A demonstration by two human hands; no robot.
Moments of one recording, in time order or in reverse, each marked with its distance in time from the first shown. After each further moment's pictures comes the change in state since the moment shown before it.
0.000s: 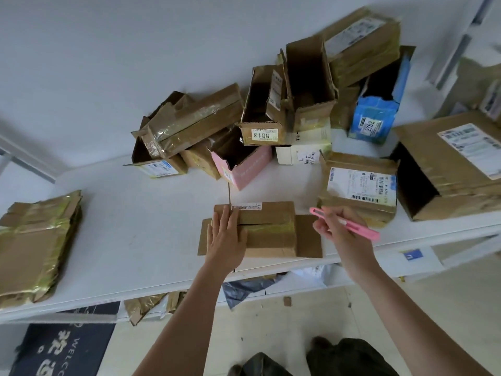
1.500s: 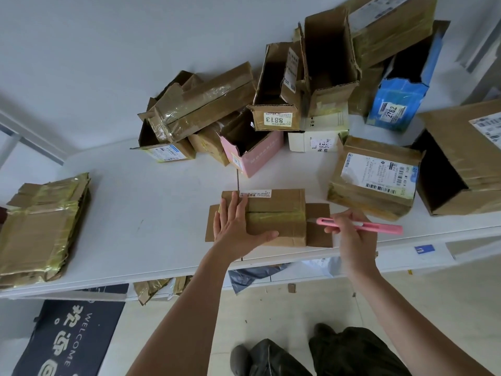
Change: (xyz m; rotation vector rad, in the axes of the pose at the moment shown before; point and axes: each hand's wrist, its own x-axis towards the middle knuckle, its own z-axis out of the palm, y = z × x) left_hand 0.011 -0.015 0.013 -0.045 -0.121 -0.045; right_hand -0.003 0.031 0.013 -0.068 0.178 -0.067
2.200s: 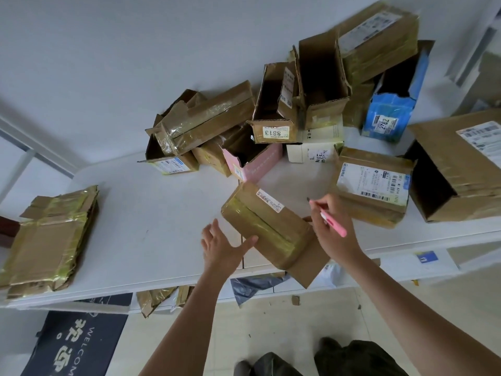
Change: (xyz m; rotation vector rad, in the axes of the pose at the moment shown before) left_hand -0.028 -0.007 -0.008 -0.262 0.142 -0.326; right_hand 0.030 -0.004 0.017 -0.569 -0.233 -0.504
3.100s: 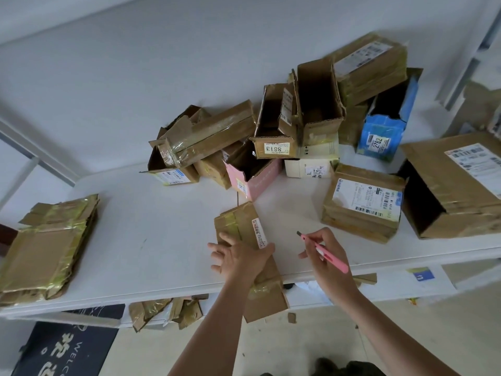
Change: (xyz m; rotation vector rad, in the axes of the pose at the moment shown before) left_hand -0.022 0.058 0.016 0.165 -0.069 -0.250; right_hand -0.043 -0.016 -0.005 0.311 -0.091 0.172
